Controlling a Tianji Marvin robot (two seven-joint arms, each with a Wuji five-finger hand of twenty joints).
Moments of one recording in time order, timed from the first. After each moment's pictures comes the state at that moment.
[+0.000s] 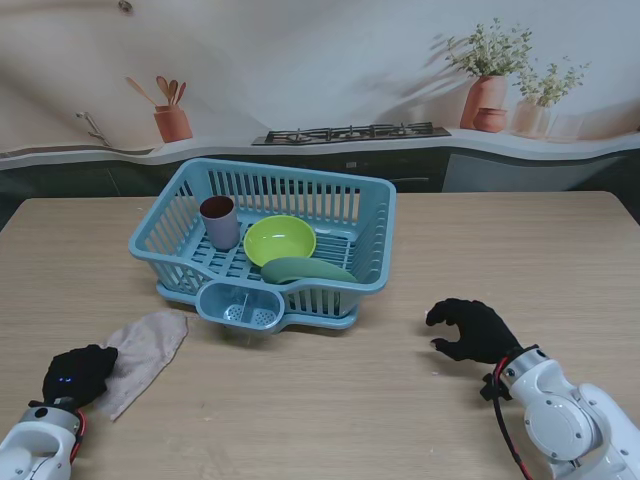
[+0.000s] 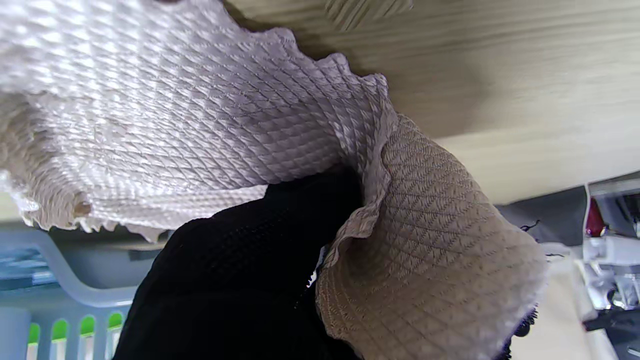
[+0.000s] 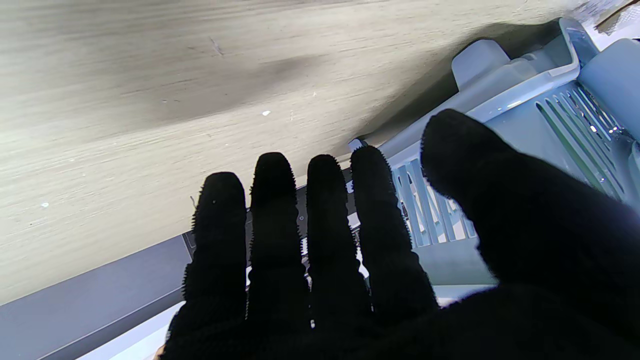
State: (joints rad) left arm 2.05 -1.06 -1.64 -1.59 1.20 0.01 0.27; right arm -1.84 -1.07 1.51 -1.62 -0.71 -0.34 0.00; left_hand 1.13 -0.63 0.92 -0.17 0.90 0.24 1.00 0.49 0.95 0.49 0.72 0.66 0.90 0.60 1.13 1.01 0.78 0.66 1.60 0.77; right_hand 0.52 -0.69 1.07 -0.16 0.60 0.12 0.85 0.33 0.60 0.14 0.81 0.42 0.52 0.14 0.82 0.48 0.26 0.15 1.21 0.59
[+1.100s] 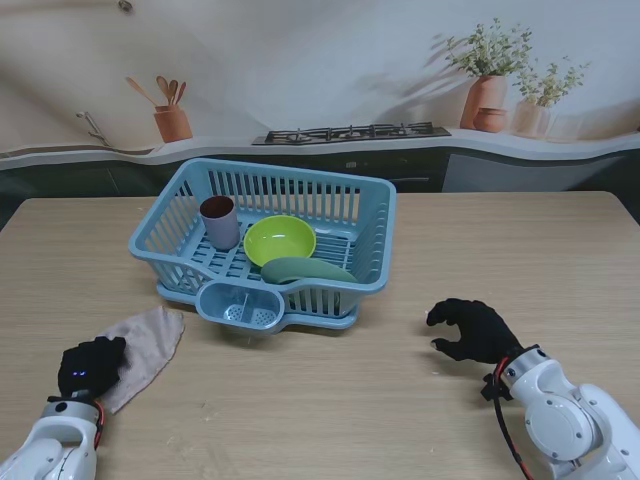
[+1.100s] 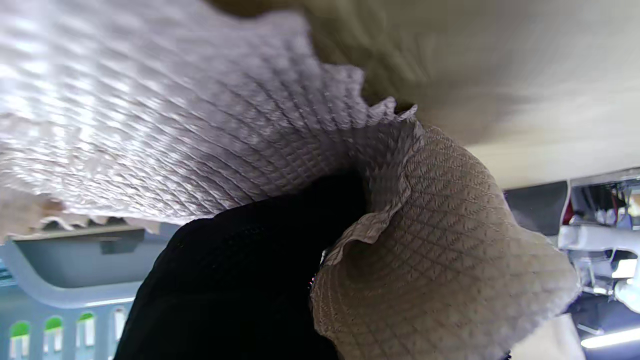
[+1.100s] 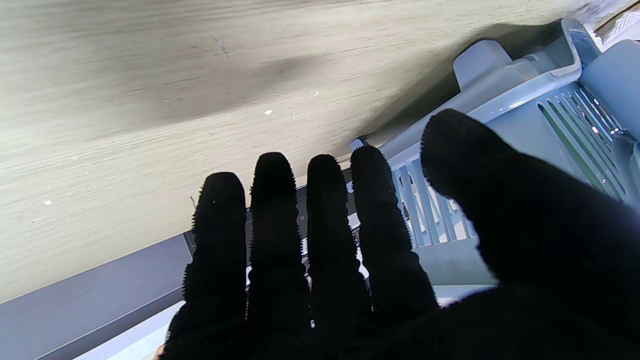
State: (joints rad) left arm 1.94 -1.08 -1.53 -1.47 1.16 0.11 0.40; right arm -1.84 -1.07 1.51 -1.62 -0.72 -0.34 0.00; left_hand 1.13 -0.63 0.94 -0.16 0.87 0.27 1.12 0.56 0.94 0.49 0.72 0.66 0.89 0.60 1.13 1.01 0.78 0.66 1.60 0.78; right_hand 0.52 -0.69 1.07 -0.16 0.60 0.12 0.85 0.33 0.60 0.14 0.81 0.42 0.52 0.14 0.82 0.48 0.26 0.15 1.21 0.59
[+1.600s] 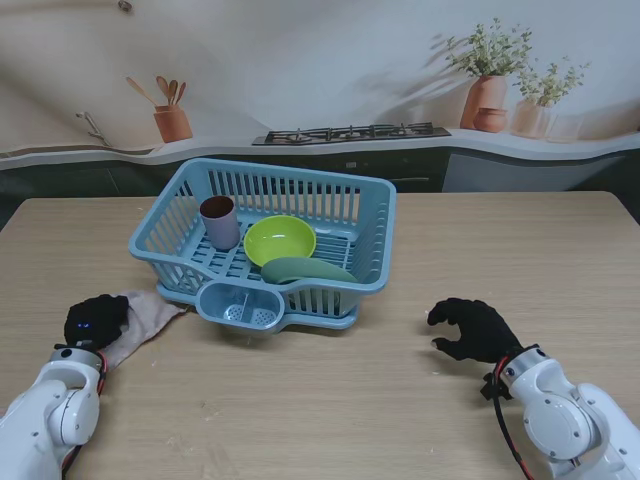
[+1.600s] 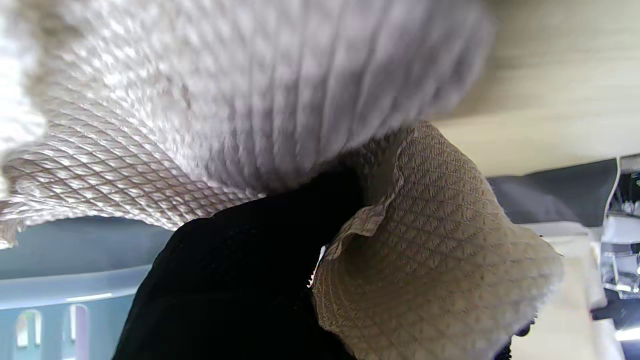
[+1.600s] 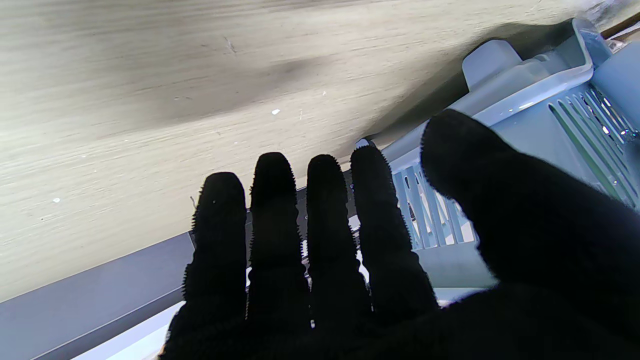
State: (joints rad) left arm 1.66 -1.06 -1.47 -1.26 1.13 0.03 0.38; right arm -1.84 -1.07 1.51 -1.62 -0.73 -0.32 0.00; left_hand 1.13 -0.63 0.92 -0.16 0.88 0.26 1.01 0.48 0.94 0.49 0.72 0.65 0.89 0.60 1.13 1.00 0.78 0.65 1.60 0.78; right_hand 0.52 -0.69 1.07 -0.16 0.60 0.12 0.85 0.33 0.60 0.14 0.81 0.42 0.52 0.14 0.82 0.48 0.26 0.15 1.21 0.59
